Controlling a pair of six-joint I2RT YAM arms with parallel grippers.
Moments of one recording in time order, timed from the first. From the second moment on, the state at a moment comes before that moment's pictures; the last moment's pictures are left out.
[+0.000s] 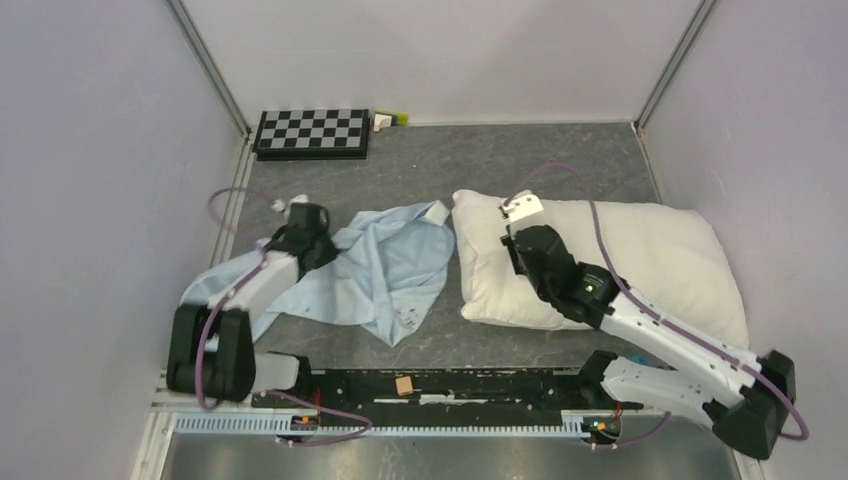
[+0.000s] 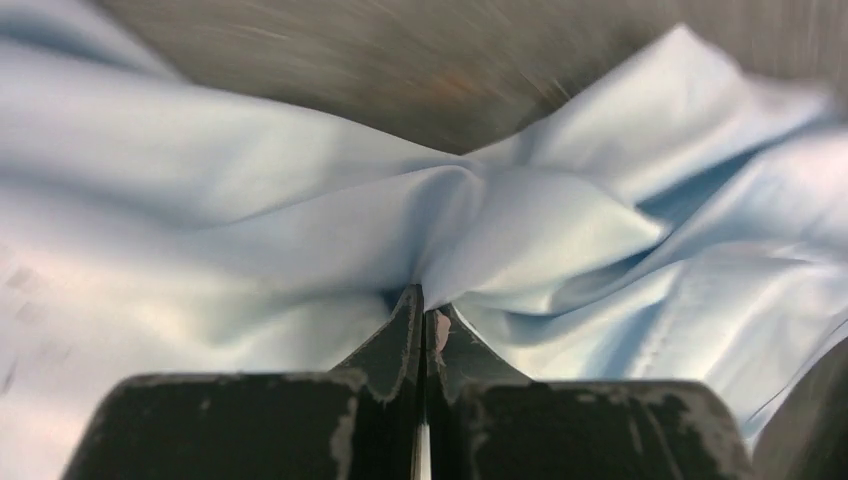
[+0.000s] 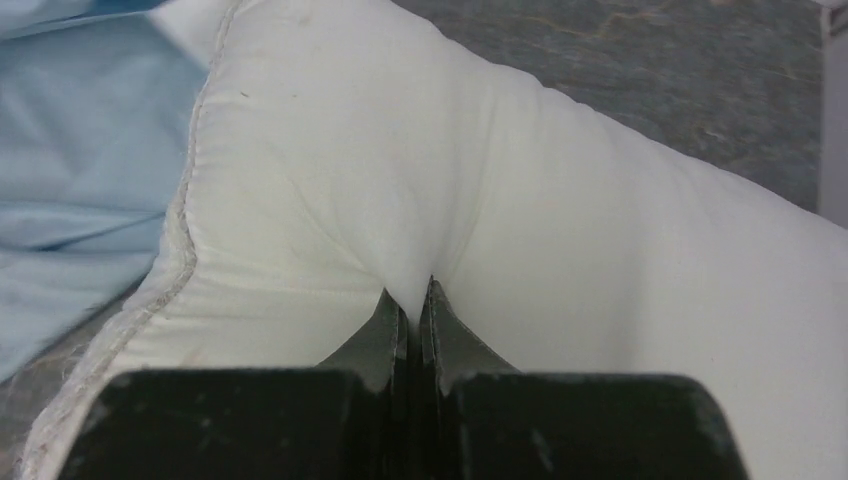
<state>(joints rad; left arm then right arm) -0.22 1.42 0.73 -0.25 -0.11 -0.55 0.88 1.01 0.82 -0.39 0.56 0.10</state>
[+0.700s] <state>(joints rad) -0.07 1.39 1.39 -0.43 -0.13 -0.73 0.65 1.34 1.53 -0.48 0.55 0.02</state>
